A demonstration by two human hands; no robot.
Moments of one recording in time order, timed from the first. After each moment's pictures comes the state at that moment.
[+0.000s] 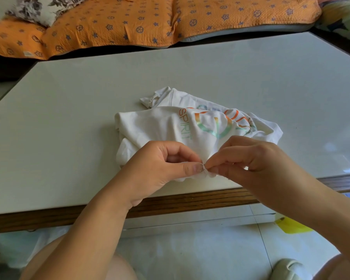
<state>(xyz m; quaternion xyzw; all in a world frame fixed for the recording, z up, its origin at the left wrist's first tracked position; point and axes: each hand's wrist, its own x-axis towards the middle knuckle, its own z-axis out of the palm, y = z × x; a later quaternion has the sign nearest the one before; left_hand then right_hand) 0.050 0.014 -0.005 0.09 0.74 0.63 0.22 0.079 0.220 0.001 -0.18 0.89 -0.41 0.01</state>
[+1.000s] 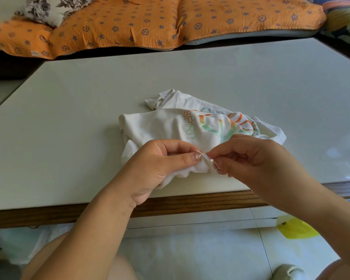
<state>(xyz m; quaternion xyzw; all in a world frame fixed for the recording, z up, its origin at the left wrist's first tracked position) 0.045 0.009 -0.012 0.05 0.67 0.70 0.22 0.076 0.212 0.007 -0.12 0.85 -0.51 0.03</state>
